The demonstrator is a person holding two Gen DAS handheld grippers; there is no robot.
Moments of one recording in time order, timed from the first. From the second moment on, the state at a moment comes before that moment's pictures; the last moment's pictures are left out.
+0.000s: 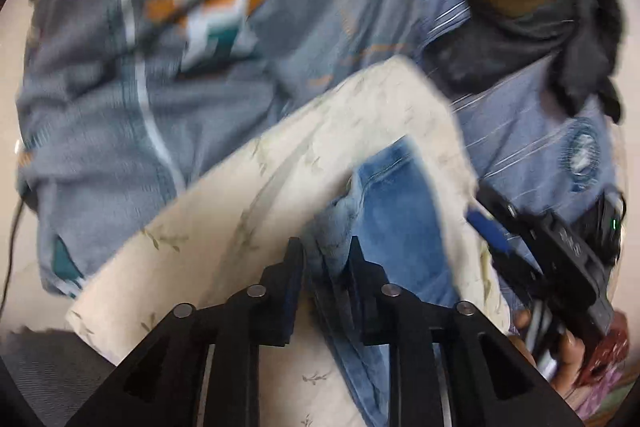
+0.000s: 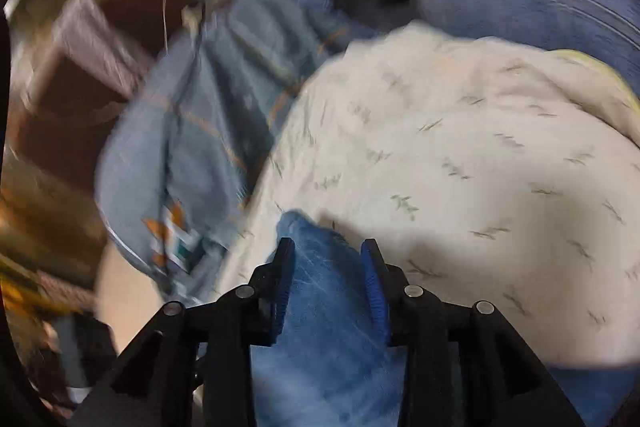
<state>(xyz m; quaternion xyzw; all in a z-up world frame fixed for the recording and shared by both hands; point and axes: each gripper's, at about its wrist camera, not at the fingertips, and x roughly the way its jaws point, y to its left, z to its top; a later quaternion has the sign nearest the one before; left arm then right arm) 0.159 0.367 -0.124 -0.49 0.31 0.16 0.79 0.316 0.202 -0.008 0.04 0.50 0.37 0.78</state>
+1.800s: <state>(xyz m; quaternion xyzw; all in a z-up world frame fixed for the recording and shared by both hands) 0.244 -0.220 -0.111 0.22 0.34 -0.33 0.85 0.140 -0.371 -0.070 0.48 0.40 0.06 0.78</state>
